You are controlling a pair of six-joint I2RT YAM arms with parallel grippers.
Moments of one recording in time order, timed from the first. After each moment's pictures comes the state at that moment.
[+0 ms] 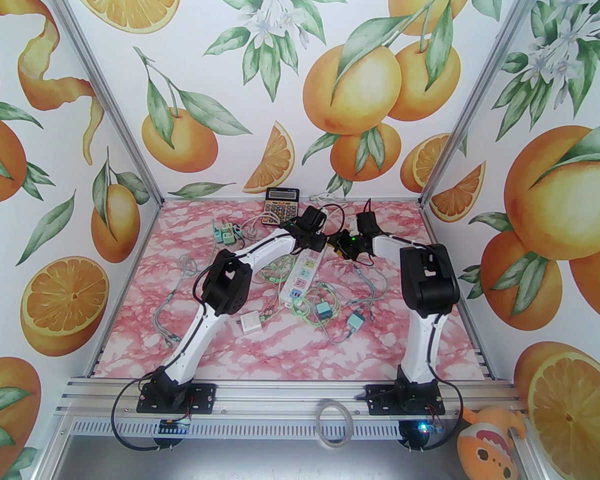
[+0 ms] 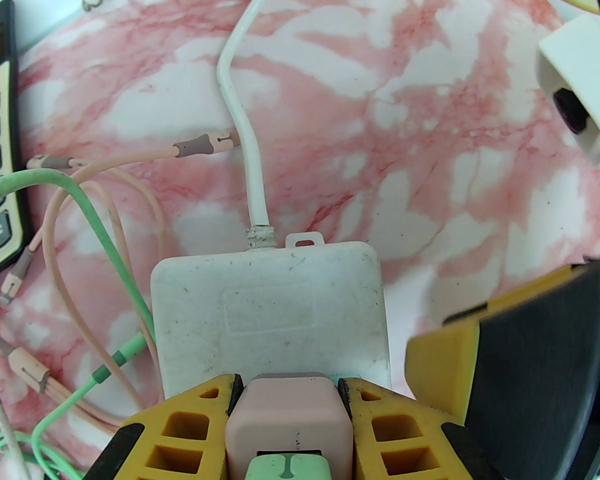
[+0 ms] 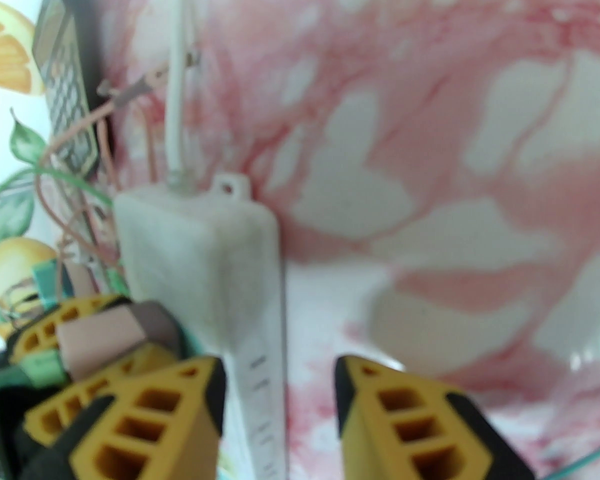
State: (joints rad) left arm -0.70 2.50 2.18 -0.55 -0.03 -0.20; right arm 0.12 2.09 1.31 -0.13 -0.54 0.84
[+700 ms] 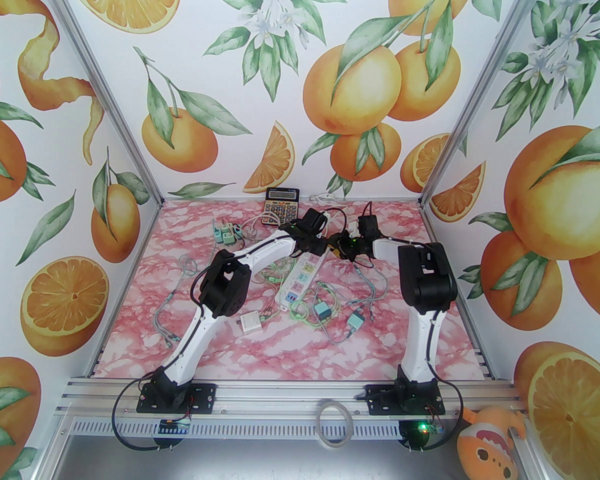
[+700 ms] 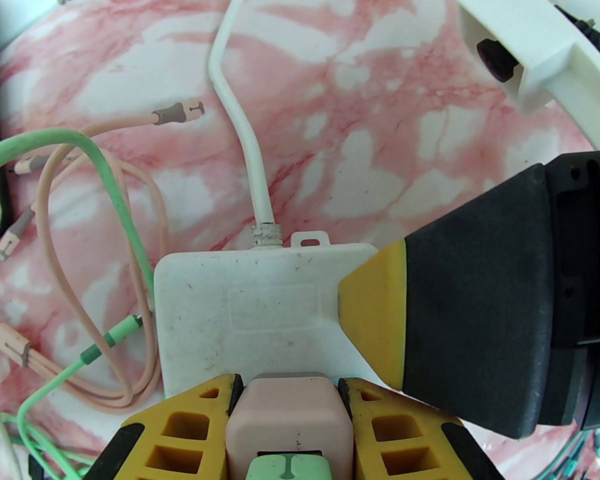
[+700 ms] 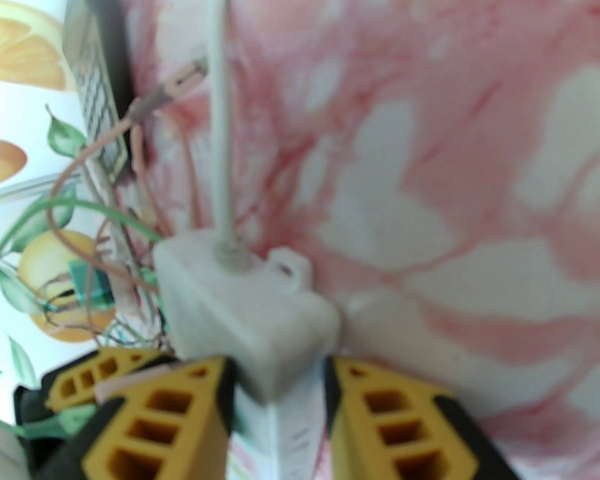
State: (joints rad) left arm -0.72 2.46 2.12 -0.55 -0.01 -0.18; right arm 0.11 2.12 1.30 -0.07 -0.63 0.85
